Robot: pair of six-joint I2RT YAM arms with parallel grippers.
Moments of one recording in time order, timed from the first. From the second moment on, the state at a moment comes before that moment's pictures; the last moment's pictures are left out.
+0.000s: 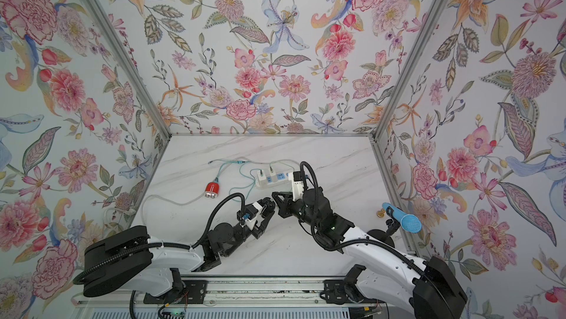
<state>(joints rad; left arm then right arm) -1.11 1.44 0.33 1.08 -0.37 0.12 0.81 1.07 0.59 0.22 -0.10 0.63</state>
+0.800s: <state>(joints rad) -1.11 1.45 0.31 1.05 -0.39 0.14 0.83 1.10 0.48 0.40 -0.07 0.66</state>
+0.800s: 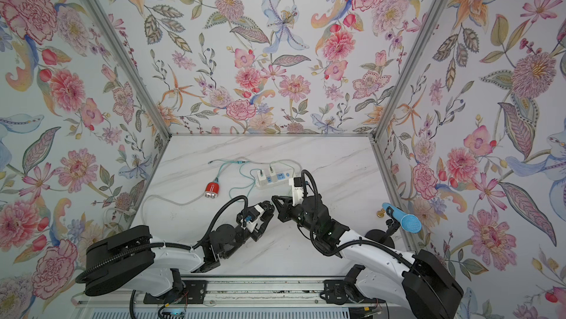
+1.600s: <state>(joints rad) -1.02 1.49 0.34 1.02 -0.38 0.15 0.75 0.87 0.47 -0.04 -0.23 0.60</state>
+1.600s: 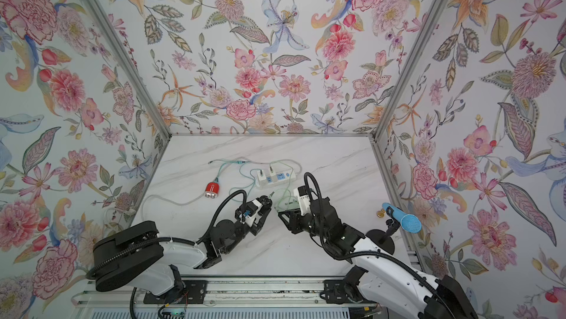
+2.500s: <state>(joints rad) -1.02 1.62 0.62 0.12 -0.47 -0.17 0.48 0.92 0.54 -0.20 -0.11 0.51</state>
